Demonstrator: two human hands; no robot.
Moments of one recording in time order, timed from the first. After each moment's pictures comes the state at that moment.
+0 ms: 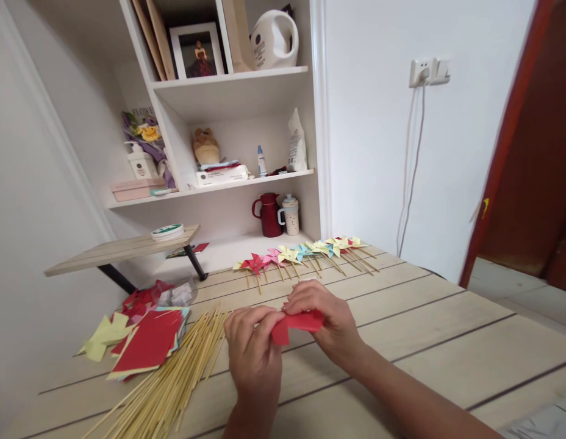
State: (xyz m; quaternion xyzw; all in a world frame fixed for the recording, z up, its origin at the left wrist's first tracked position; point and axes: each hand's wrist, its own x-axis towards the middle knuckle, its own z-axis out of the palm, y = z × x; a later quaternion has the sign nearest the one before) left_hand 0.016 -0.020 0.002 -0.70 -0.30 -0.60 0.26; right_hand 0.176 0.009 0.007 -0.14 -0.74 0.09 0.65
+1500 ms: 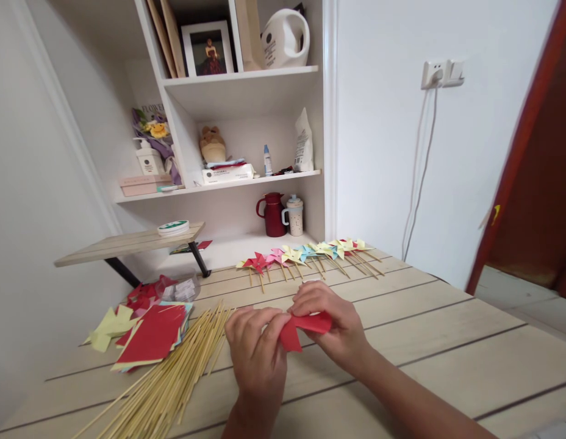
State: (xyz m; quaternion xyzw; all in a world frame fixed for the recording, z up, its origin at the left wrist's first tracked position) left_hand 0.014 -0.025 0.005 -0.69 -0.31 -0.58 0.30; right_hand 0.179 0.006 0.008 -0.12 -0.75 0.11 0.64
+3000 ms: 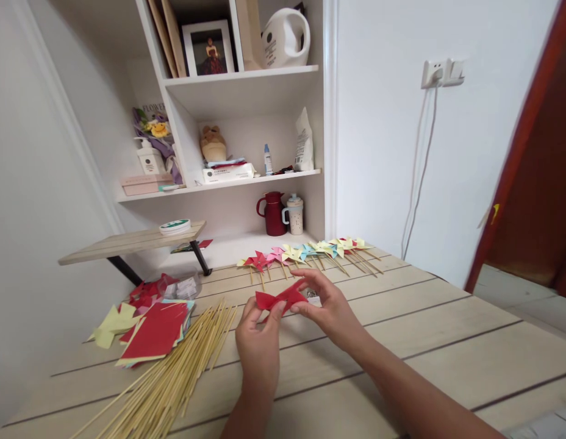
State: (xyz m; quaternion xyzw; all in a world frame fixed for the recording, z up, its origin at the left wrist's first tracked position) left_hand 0.031 -0.009 -0.008 -0.52 -0.44 -0.69 -0.23; right_hand 0.179 0.021 0.004 -0.29 -0.67 0.32 0.60
